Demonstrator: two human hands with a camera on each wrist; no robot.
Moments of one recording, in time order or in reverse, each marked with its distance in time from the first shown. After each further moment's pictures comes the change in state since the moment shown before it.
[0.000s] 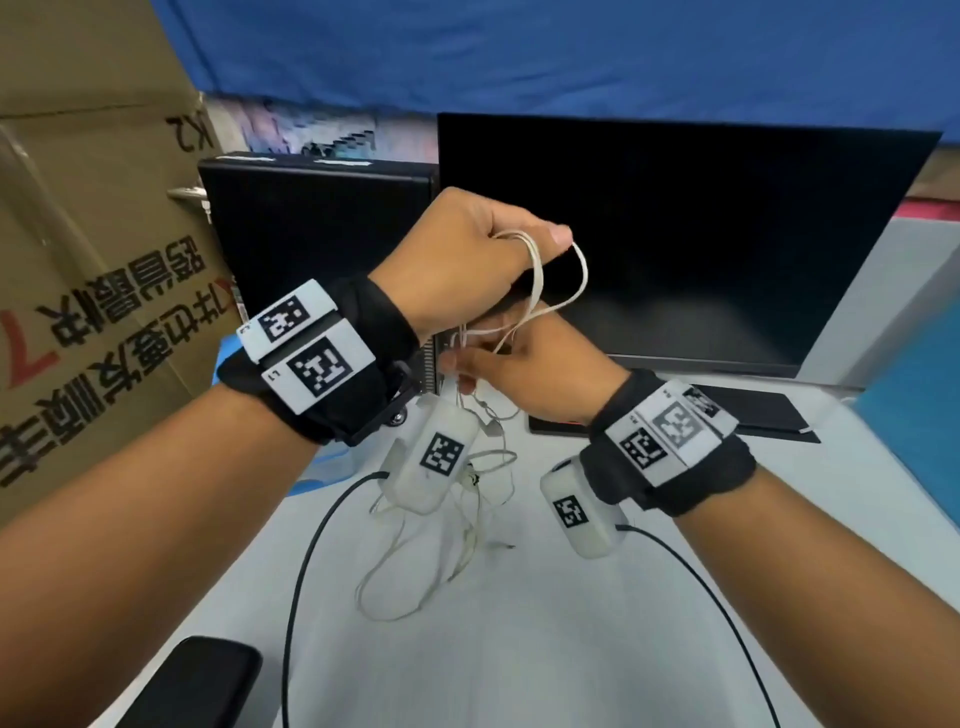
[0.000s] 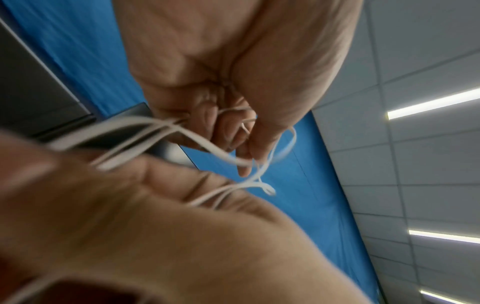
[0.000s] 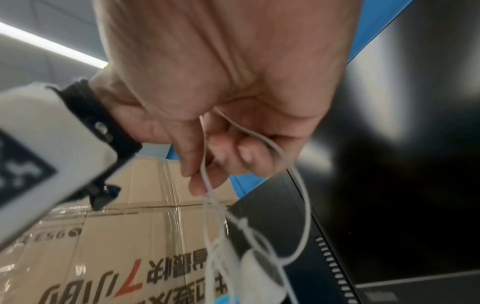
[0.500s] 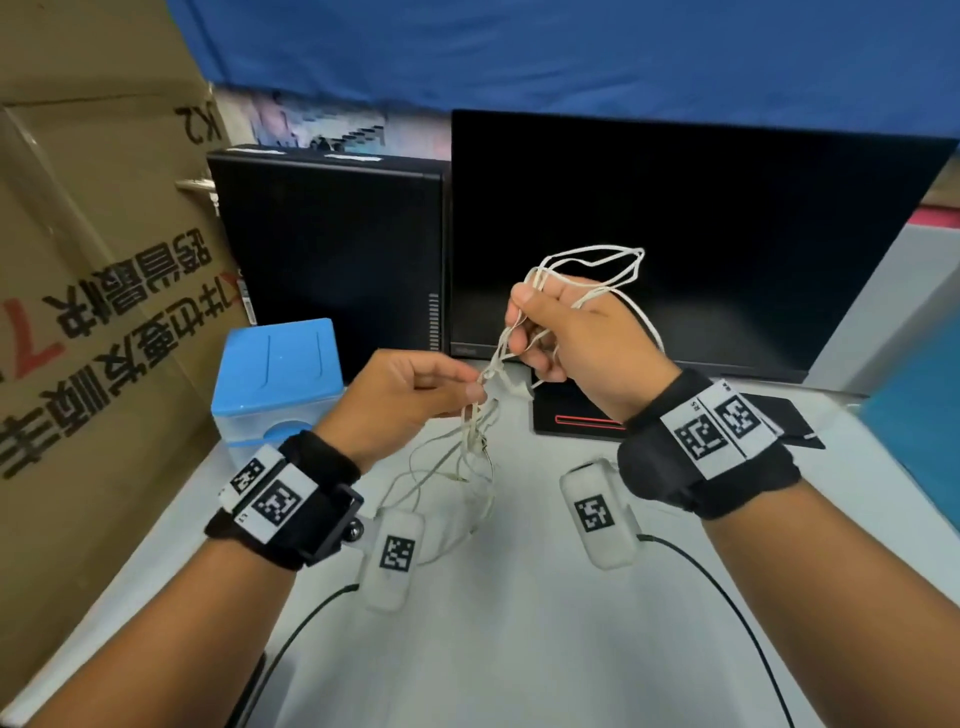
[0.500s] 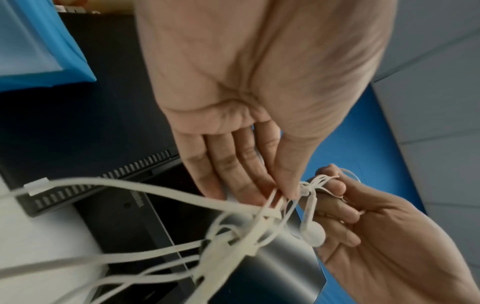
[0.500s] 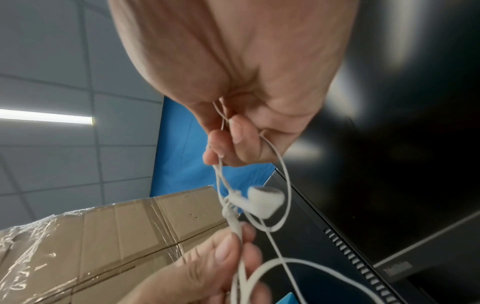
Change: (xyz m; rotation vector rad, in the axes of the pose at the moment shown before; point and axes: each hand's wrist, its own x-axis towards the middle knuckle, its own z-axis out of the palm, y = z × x) left_hand -0.065 -0.109 -0.009 -0.248 -0.013 -0.276; right_hand 0.001 0.010 -0.014 0.415 0.151 0.165
